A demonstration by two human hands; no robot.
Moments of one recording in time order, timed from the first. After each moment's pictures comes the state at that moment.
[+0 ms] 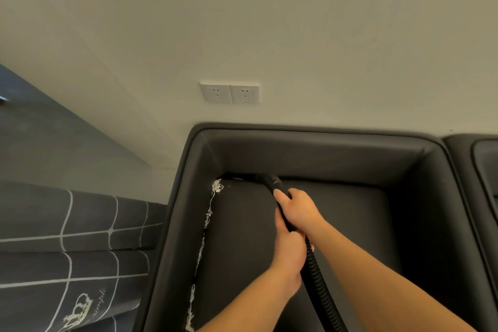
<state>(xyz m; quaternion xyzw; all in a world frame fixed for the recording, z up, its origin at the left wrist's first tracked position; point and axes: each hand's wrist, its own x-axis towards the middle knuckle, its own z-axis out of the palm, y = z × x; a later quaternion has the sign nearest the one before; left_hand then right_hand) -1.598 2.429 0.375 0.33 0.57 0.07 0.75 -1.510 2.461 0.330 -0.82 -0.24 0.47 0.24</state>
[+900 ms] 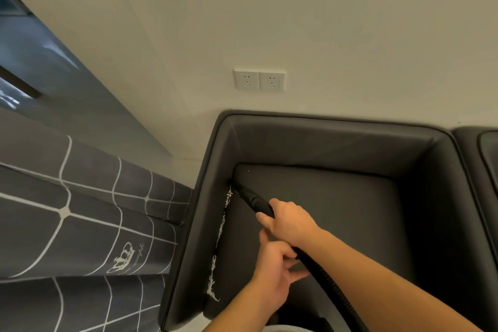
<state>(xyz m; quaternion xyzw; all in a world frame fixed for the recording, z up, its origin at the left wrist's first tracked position) -1.744 2.370 0.399 0.19 0.53 0.13 0.82 -1.639 2.403 0.372 -0.77 -0.50 0.39 0.06</state>
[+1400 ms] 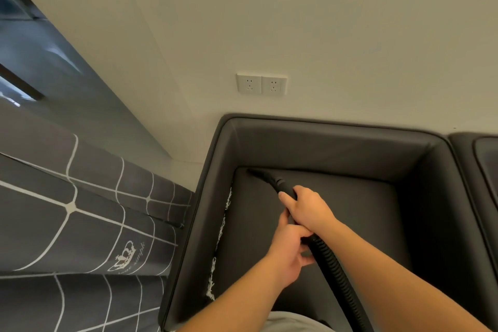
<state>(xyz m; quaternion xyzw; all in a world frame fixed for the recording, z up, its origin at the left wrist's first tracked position) -1.715 2.381 0.413 0.24 0.50 0.07 0.83 -1.605 2.398 0.375 -0.83 -0.38 0.37 0.15</state>
